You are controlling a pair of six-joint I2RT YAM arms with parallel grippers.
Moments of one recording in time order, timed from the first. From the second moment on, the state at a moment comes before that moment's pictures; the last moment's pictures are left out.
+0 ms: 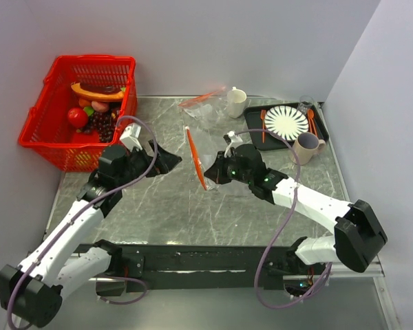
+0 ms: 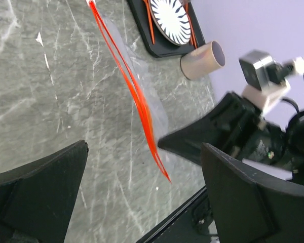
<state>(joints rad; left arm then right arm) -0.41 0.90 0.75 -0.11 0.27 -0.71 0.71 1.30 0.82 0.04 -0.18 0.58</state>
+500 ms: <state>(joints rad) -0.41 1.16 0.79 0.03 0.25 -0.84 0.70 1.22 0.79 0.07 -0.25 0.59</state>
